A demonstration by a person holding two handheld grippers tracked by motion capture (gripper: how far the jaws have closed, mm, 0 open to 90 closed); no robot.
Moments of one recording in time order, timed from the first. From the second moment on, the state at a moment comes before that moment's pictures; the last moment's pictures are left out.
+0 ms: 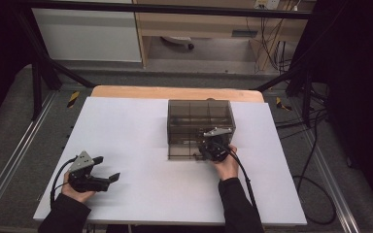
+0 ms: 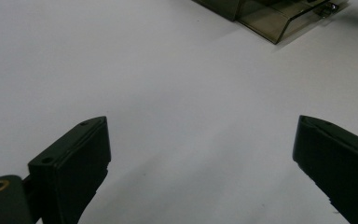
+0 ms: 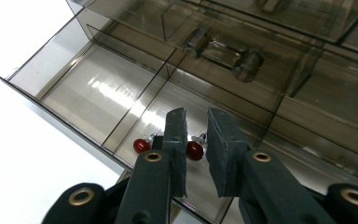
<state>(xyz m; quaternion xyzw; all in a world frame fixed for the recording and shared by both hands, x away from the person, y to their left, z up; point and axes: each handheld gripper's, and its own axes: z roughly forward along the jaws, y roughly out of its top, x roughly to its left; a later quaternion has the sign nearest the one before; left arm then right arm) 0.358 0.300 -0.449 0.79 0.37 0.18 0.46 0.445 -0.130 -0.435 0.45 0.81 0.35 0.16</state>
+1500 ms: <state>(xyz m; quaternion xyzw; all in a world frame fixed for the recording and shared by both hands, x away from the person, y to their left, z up) 0.358 0.300 -0.450 0.79 0.37 0.17 0.46 0.403 -0.159 -0.409 0.42 0.80 0.40 0.16</state>
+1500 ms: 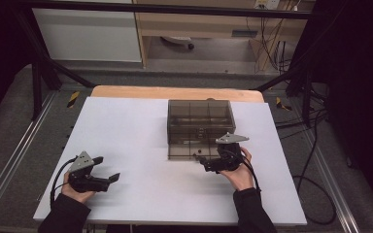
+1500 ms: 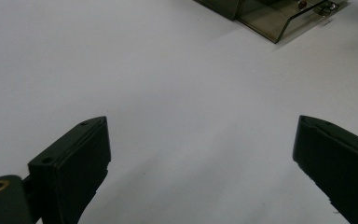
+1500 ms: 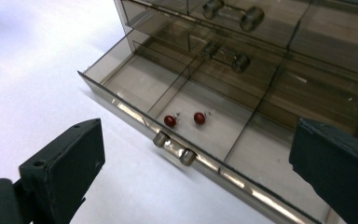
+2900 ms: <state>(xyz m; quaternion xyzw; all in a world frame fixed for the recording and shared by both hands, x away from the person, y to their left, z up) 0.358 0.299 -0.450 0.79 0.37 0.17 0.45 0.380 -0.184 -0.430 0.42 0.80 0.41 0.15</state>
